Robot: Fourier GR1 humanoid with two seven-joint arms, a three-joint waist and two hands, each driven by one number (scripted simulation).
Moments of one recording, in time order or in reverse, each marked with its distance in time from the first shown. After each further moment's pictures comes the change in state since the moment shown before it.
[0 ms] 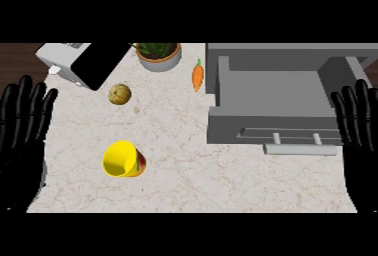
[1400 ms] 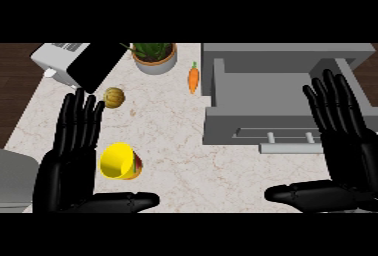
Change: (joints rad) left arm 0.045 -0.104 -0.254 0.058 -0.004 0.265 0.027; right arm -0.090 0.027 -0.003 0.073 -0.117 0.083 0.111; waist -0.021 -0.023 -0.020
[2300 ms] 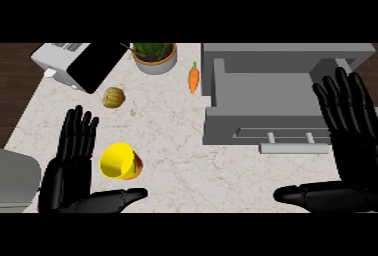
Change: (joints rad) left arm 0.110 0.027 0.062 0.113 0.055 -0.008 -0.083; right arm -0.003 -0.010 -0.041 -0.018 -0.026 0.024 0.002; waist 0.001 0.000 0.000
